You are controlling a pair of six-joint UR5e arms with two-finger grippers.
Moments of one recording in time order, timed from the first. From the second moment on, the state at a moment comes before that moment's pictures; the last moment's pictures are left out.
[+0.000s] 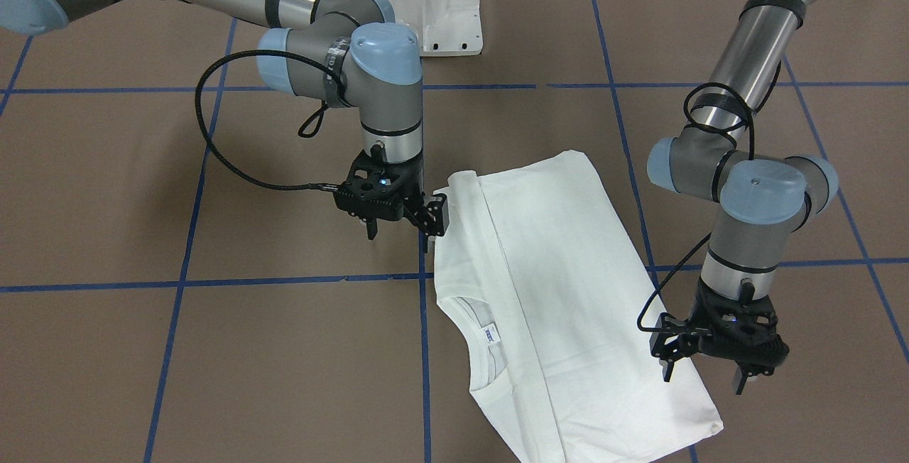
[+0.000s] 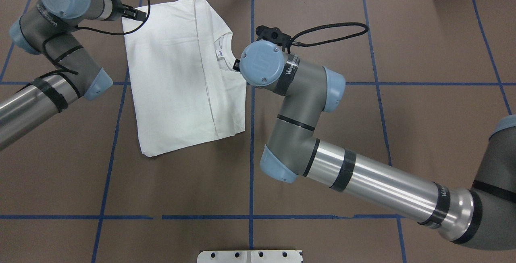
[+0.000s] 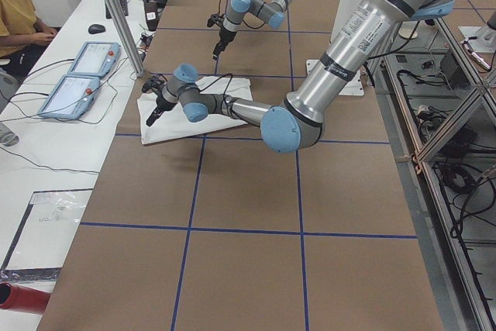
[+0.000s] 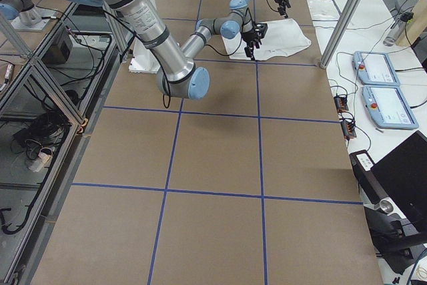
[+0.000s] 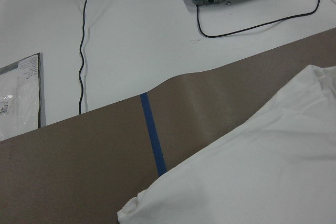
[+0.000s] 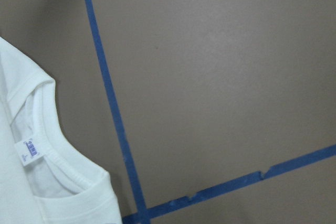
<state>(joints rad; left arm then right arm) -0.95 -2.22 -1.06 -2.41 -1.67 -0.63 0.52 -0.68 1.35 -1.39 1.51 1.58</state>
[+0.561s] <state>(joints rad) -0.95 -2.21 -1.08 -2.41 -1.67 -0.64 0.42 -0.60 1.19 -1.34 1.42 1.59</state>
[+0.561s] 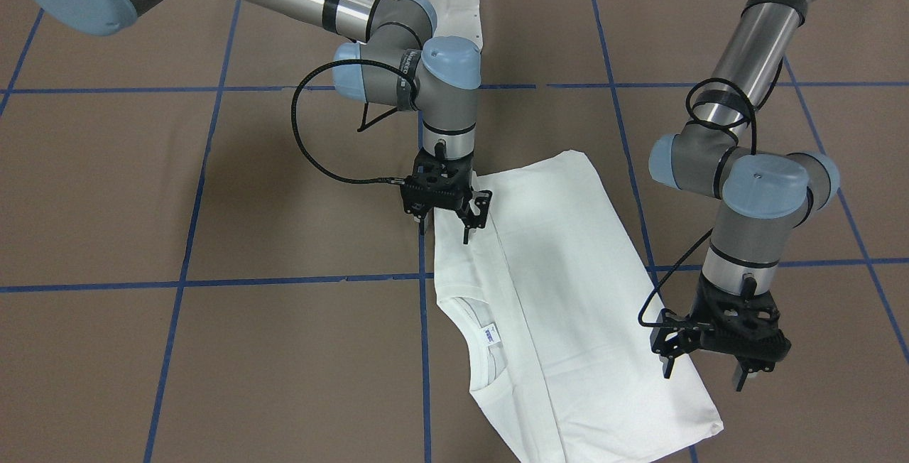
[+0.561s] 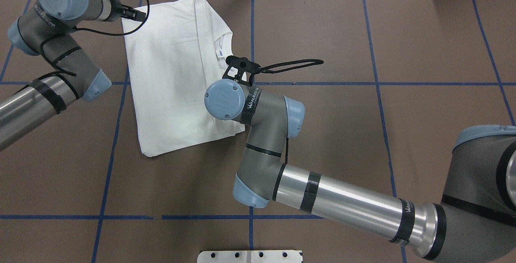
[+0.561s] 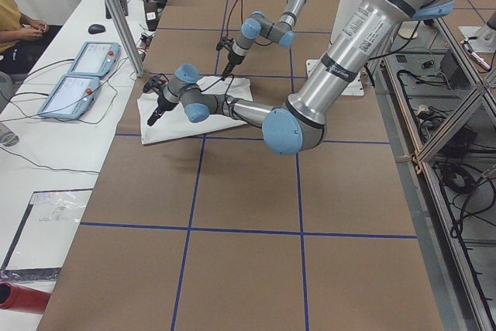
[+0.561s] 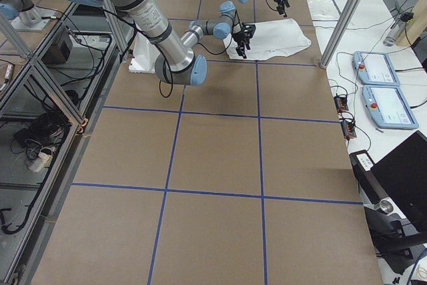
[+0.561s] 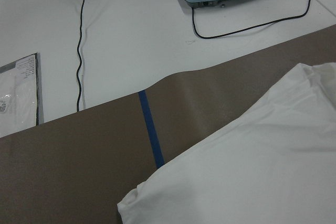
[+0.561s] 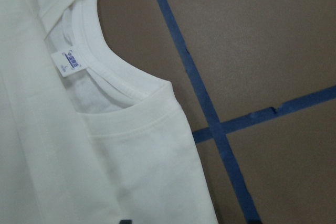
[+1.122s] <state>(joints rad) -0.95 -2.20 -1.09 -2.41 -1.67 -0.65 0.41 -0.60 1.17 -1.34 1.40 1.56</state>
